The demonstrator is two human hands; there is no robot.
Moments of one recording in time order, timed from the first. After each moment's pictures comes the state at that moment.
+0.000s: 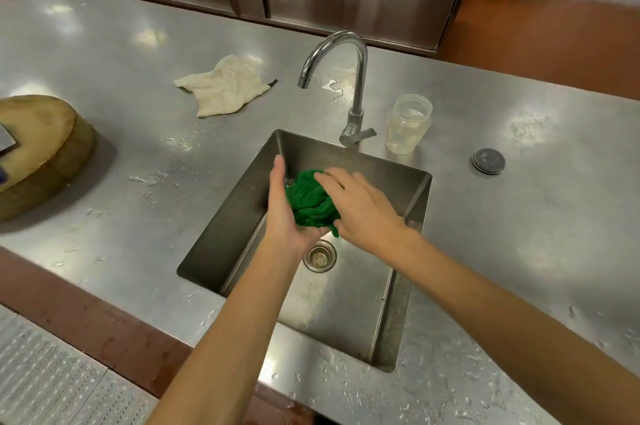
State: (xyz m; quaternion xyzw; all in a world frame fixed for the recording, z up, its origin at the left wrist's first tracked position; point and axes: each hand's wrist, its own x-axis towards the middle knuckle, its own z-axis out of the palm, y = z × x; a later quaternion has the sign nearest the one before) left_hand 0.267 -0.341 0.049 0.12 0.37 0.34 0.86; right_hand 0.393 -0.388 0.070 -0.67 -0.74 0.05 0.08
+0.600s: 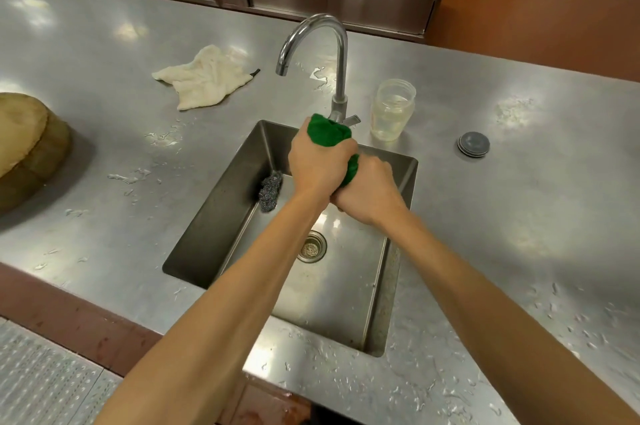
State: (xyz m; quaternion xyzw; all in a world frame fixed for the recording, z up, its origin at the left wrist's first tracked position) left_hand 0.341 -0.338 0.094 0.54 0.52 0.43 0.51; right_hand 0.416 -0.393 0.082 -0.75 -0.54 0.22 0.31
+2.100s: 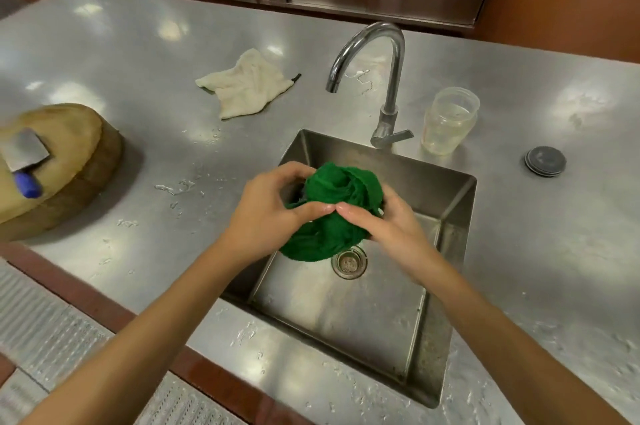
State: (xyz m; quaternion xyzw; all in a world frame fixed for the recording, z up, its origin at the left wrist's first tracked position) left_hand 0.201 -0.292 0.118 0.75 0.43 0.24 0.44; right_hand 0.384 -0.364 0.052 -0.55 -0.37 0.55 0.52
